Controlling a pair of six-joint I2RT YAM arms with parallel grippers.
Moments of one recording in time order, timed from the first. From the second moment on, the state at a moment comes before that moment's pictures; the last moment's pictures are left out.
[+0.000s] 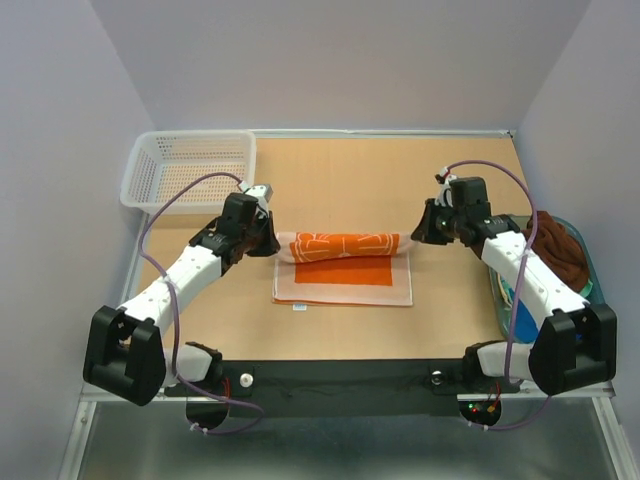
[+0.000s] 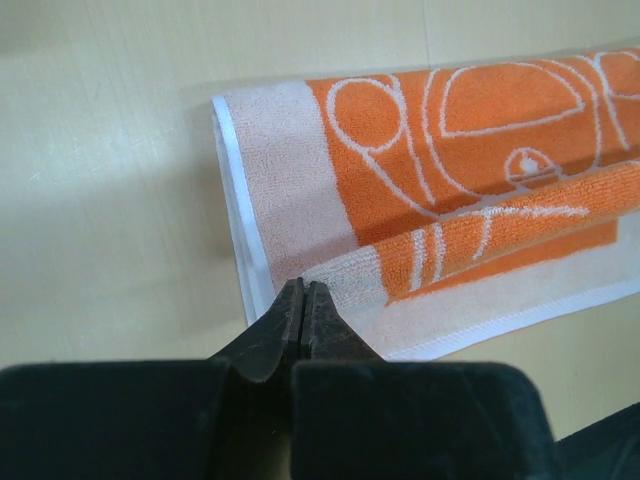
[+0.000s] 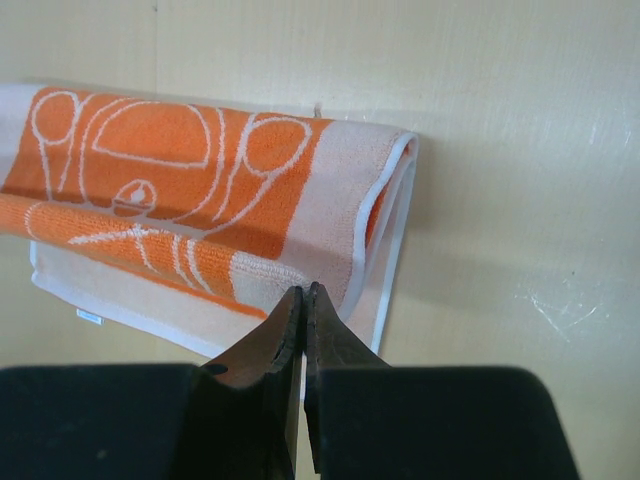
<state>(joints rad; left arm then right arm) -0.39 1.25 0.82 -0.36 0.11 -0.36 0.20 1.28 0.95 -0.49 -0.21 0.31</state>
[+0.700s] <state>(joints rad) -0.39 1.42 0.74 -0.35 0.12 -0.48 0.20 1.43 0.80 -0.46 -0.24 0.44</state>
